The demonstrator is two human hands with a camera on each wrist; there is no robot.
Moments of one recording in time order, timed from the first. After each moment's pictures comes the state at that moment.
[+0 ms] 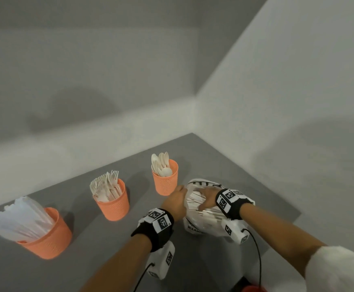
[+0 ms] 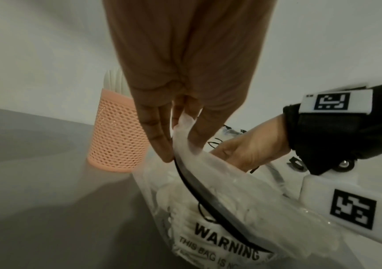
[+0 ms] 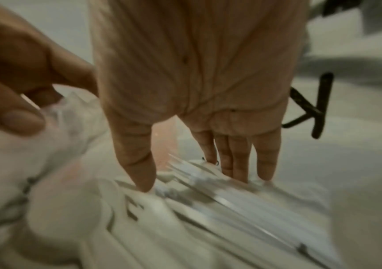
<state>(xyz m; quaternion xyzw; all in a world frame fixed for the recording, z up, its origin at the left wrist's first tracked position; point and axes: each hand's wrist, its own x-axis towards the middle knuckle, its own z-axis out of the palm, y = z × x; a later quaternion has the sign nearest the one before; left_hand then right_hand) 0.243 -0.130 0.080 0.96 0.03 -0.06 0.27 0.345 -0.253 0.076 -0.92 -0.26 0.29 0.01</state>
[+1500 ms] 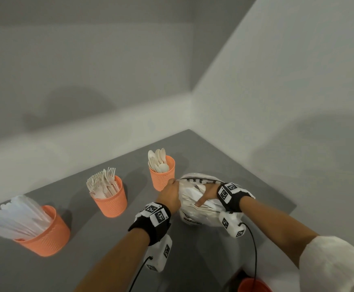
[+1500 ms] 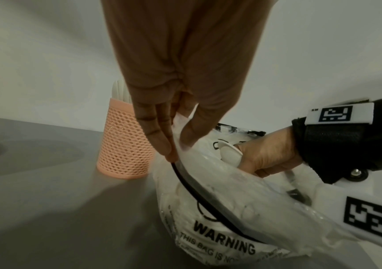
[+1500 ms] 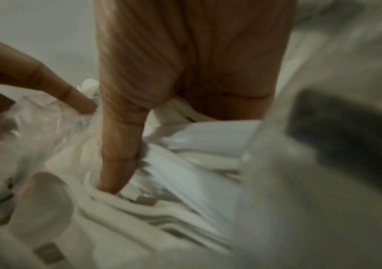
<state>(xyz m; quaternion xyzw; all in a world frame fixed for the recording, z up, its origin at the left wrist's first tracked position) 0.244 -0.128 0.087 0.96 0.08 -0.04 0.28 0.361 -0.260 0.057 -0.92 -0.18 0.34 0.12</state>
